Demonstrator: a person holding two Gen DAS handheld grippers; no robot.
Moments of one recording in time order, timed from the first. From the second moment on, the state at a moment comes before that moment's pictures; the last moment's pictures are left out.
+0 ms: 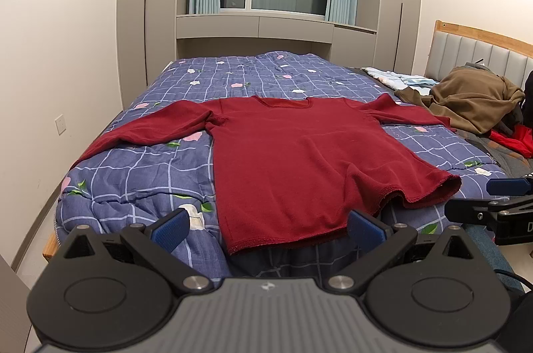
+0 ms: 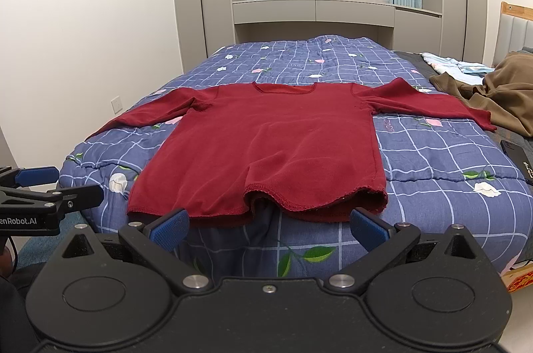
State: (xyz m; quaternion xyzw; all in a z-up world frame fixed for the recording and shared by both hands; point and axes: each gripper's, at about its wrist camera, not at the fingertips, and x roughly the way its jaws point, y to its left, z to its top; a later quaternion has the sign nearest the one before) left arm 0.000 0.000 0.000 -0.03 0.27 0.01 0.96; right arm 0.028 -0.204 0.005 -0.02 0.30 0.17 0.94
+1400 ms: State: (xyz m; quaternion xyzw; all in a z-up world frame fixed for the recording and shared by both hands) left arm 0.000 0.000 0.000 -0.03 0.27 0.01 0.96; right arm 0.028 -0.204 0.004 -0.02 0.30 0.17 0.94
